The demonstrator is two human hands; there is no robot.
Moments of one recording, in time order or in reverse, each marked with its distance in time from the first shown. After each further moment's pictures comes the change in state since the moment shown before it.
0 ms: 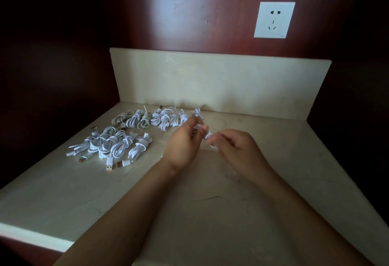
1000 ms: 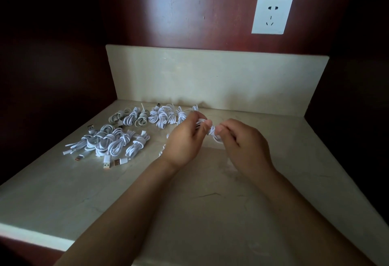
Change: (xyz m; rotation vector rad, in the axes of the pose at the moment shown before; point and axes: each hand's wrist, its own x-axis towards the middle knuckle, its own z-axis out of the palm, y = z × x) left_hand -0.002 0.012 0.001 -0.039 -0.027 0.073; right_hand -0.003 0.009 -0.008 -0.431 0.168 -0.093
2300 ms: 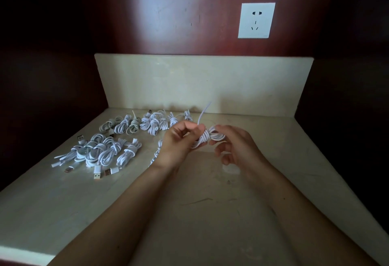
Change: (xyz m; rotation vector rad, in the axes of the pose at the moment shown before) left_hand -0.004 0.023 0.007 -0.735 0.017 -0.282; right_hand 0.012 0.001 -0.008 0.894 -0.187 0.622
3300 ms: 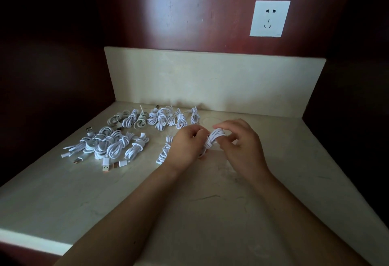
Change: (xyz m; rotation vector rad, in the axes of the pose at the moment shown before) left_hand 0.002 -0.006 -0.006 0.499 0.073 0.006; right_hand 0.005 0.025 0.006 -0.556 0.176 -0.621
